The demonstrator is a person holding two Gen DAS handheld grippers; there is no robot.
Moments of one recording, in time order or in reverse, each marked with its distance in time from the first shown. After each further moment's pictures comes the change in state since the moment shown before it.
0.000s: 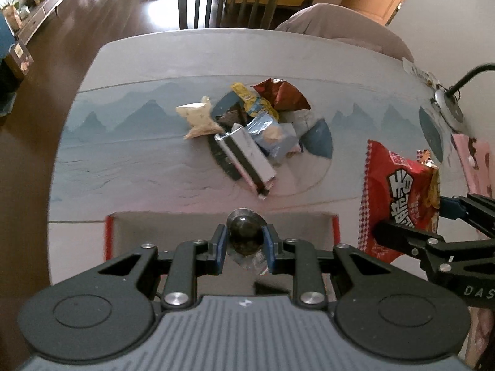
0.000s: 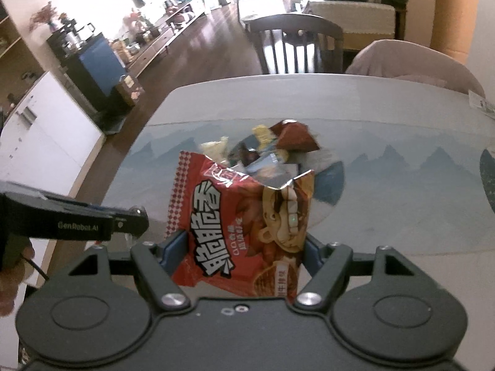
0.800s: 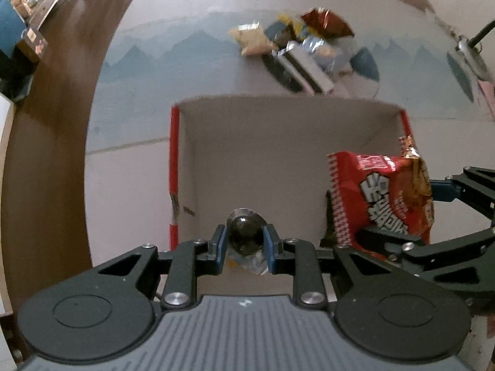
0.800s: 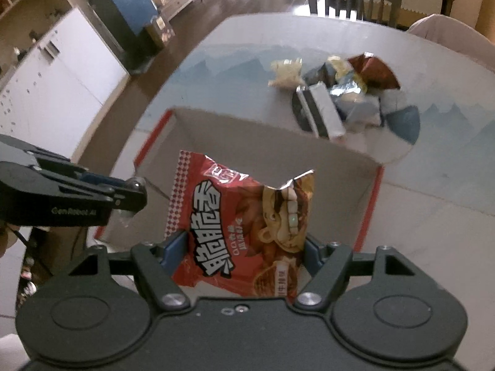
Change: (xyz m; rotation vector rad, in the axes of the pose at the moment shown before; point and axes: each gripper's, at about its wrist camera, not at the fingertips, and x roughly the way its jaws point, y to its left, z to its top) left arm 0.020 0.064 -0.094 0.030 0.130 0.090; right arm 0.036 0.090 -0.067 -0.114 0.179 0.037
